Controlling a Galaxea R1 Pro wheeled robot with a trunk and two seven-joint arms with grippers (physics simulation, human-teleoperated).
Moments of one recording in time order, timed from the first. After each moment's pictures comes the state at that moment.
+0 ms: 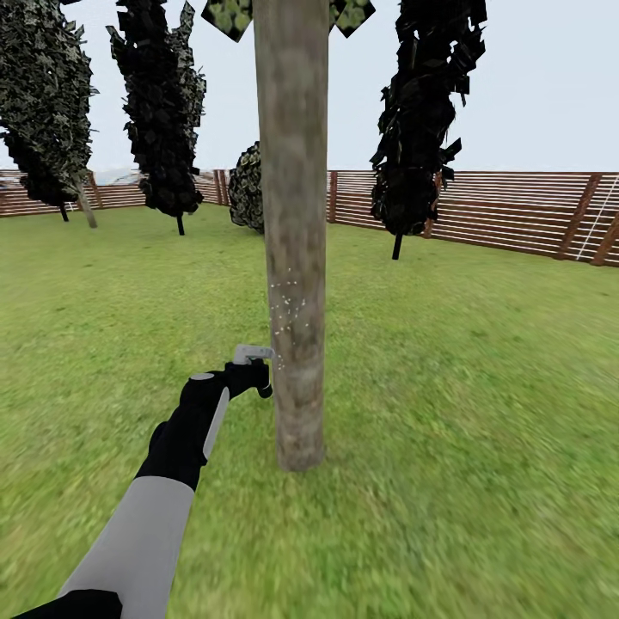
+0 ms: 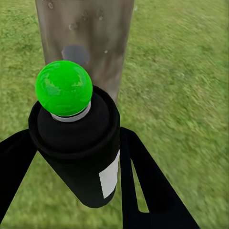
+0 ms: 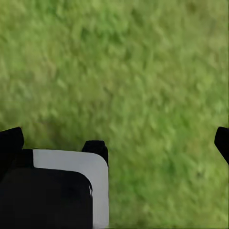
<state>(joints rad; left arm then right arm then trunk) -0.79 -0.16 0.04 -1.06 -0.13 0.58 -0.24 -0.33 -0.29 0.01 0.06 -0.10 -0.21 0.39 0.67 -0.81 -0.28</state>
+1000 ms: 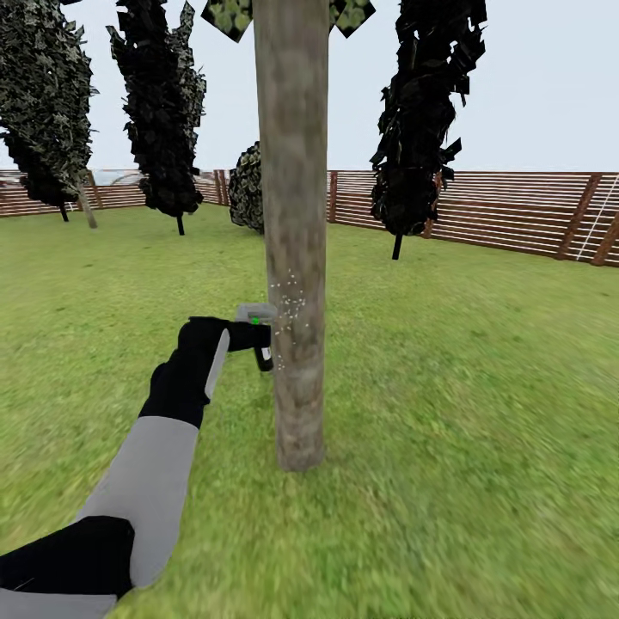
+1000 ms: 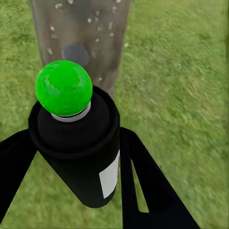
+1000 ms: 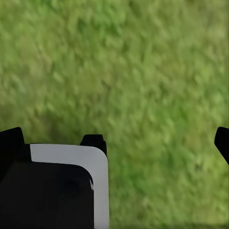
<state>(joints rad) -1.02 -0.17 0.03 -1.06 -0.13 0.90 -0.24 -0.30 -0.26 0.02 0.06 -0.10 -0.23 0.32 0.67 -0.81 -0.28</state>
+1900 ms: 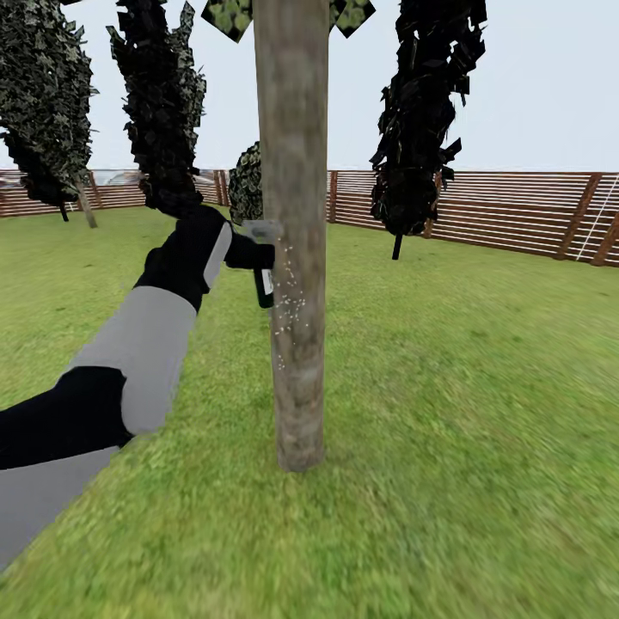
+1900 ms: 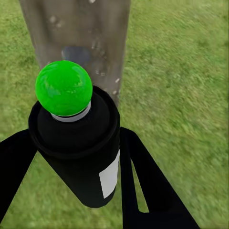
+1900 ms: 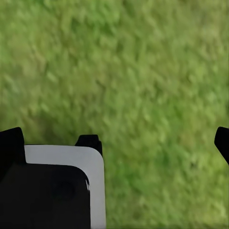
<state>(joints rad) -1.54 -0.17 0.03 -0.65 -0.14 1.00 -0.24 -0.30 -0.25 0.02 0.06 -0.10 -0.23 0.28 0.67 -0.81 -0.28</state>
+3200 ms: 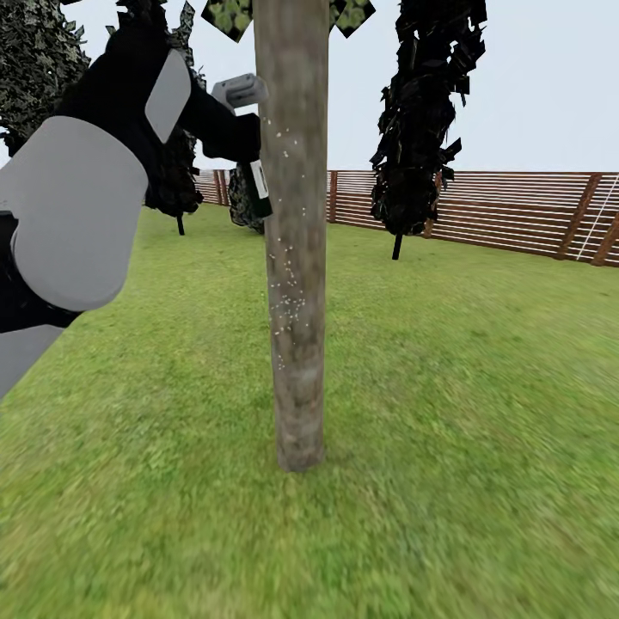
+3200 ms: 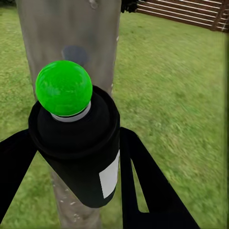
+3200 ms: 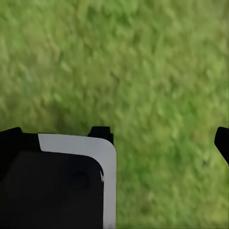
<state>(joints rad) -2.02 -0.15 0.19 -0.37 -0.14 1.00 -0.24 -0.28 -0.21 0.02 0.06 -0.06 -0.23 0.28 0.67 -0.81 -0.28</state>
